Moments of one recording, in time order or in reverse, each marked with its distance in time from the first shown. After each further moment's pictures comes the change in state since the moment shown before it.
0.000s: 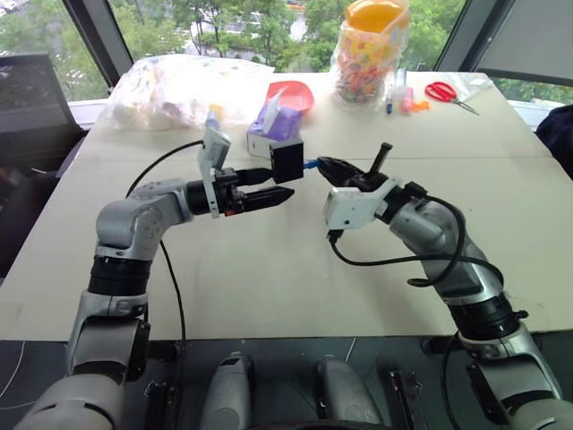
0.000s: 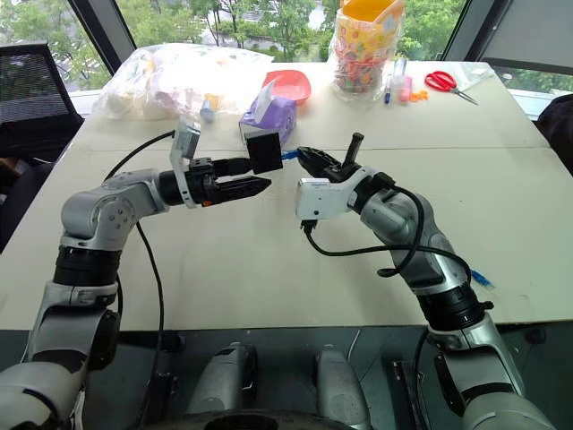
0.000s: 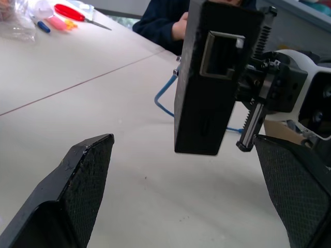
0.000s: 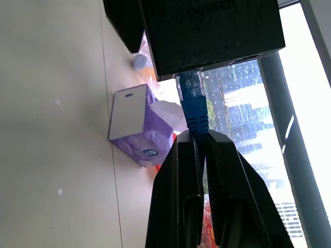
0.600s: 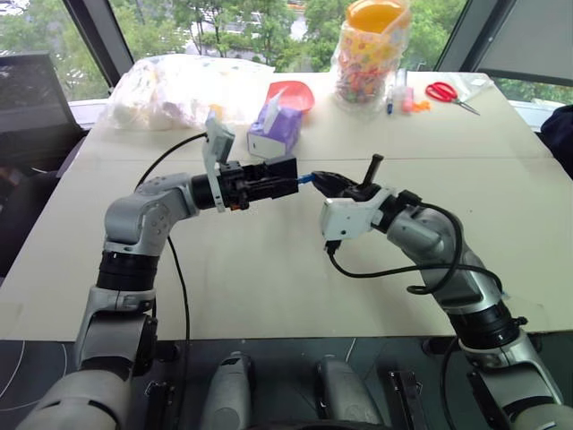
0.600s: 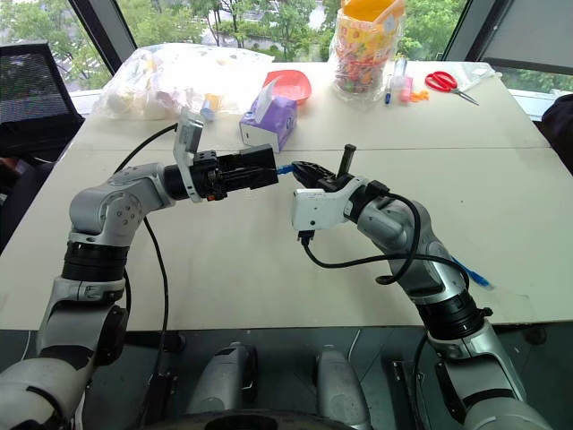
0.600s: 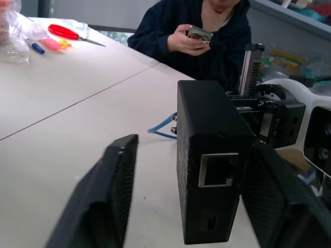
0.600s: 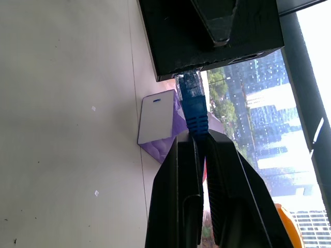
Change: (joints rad) left arm -0.014 -0.030 -0.004 0.014 0.030 -0.062 -0.029; right arm 0.031 0.000 0.022 -0.043 0.030 0.050 0.077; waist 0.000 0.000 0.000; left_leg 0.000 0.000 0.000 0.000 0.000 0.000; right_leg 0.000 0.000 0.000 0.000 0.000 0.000
